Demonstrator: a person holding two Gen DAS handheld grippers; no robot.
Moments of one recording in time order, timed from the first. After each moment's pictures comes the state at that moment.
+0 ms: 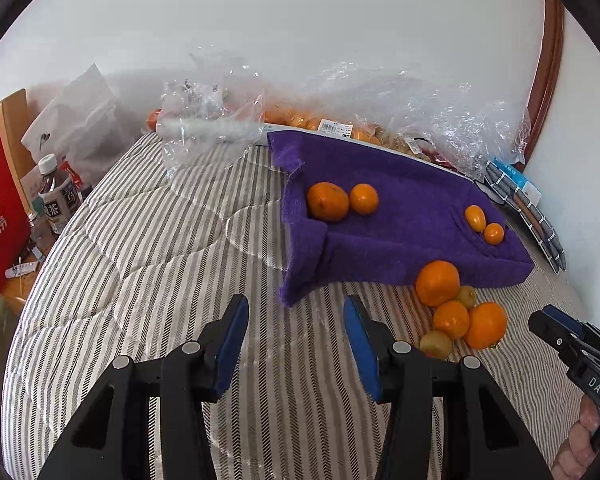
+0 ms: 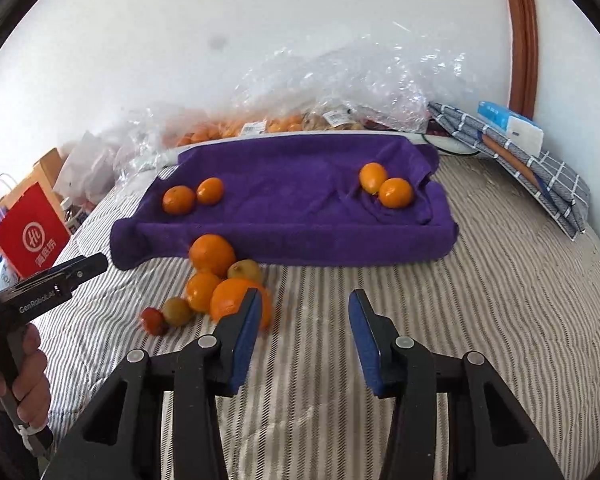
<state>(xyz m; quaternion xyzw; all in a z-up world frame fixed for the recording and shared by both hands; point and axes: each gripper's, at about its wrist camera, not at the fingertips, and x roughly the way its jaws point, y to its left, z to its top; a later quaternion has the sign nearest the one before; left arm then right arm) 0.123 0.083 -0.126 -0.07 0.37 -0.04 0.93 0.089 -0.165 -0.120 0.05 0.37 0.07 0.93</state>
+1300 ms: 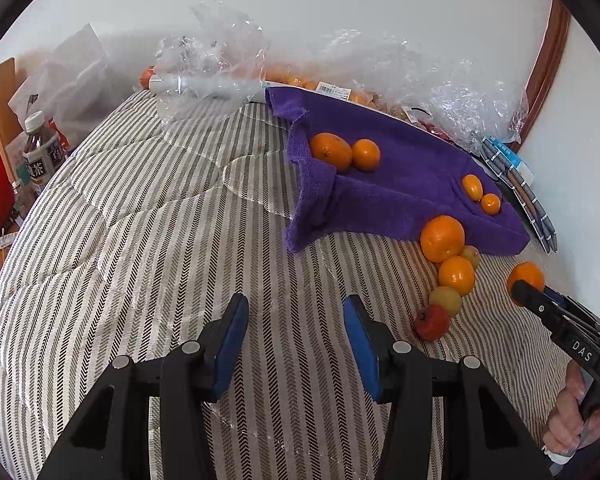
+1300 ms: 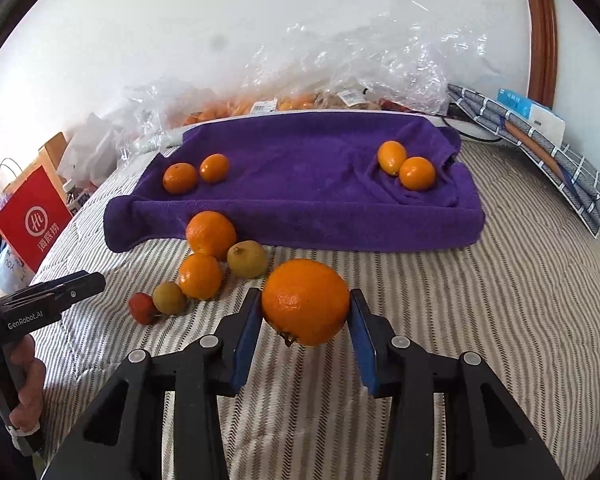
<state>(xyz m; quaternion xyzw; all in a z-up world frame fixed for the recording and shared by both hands) 0.120 0.094 -0.151 -0.09 0.41 -0.07 0.90 0.104 -0.168 -0.139 0.04 0.38 0.08 0.92</state>
